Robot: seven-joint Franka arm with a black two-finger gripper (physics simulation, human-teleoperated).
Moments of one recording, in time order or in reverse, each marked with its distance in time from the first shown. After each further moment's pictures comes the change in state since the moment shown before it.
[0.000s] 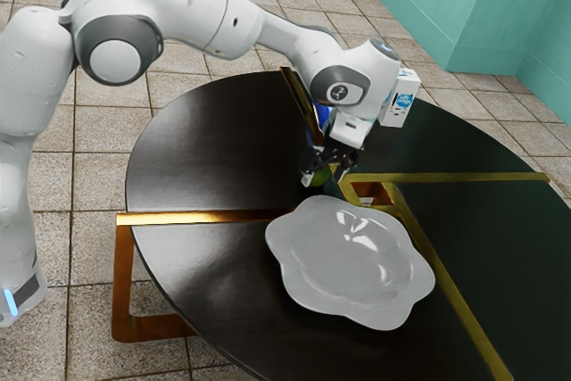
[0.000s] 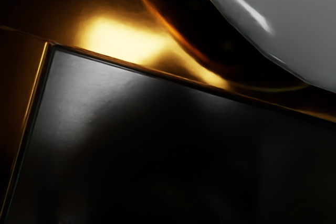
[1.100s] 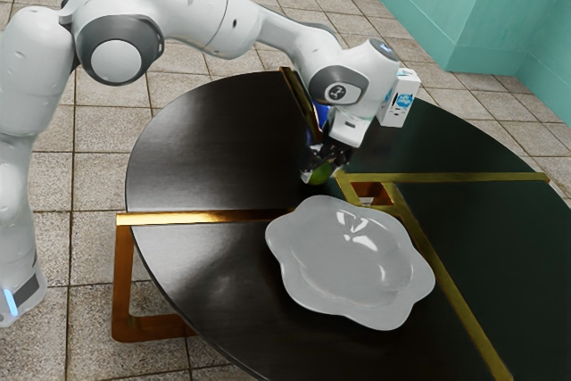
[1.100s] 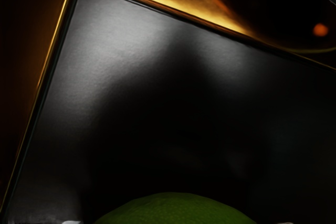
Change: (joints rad) arm 0.004 0.001 0.007 -0.001 0.058 0.005 -0.067
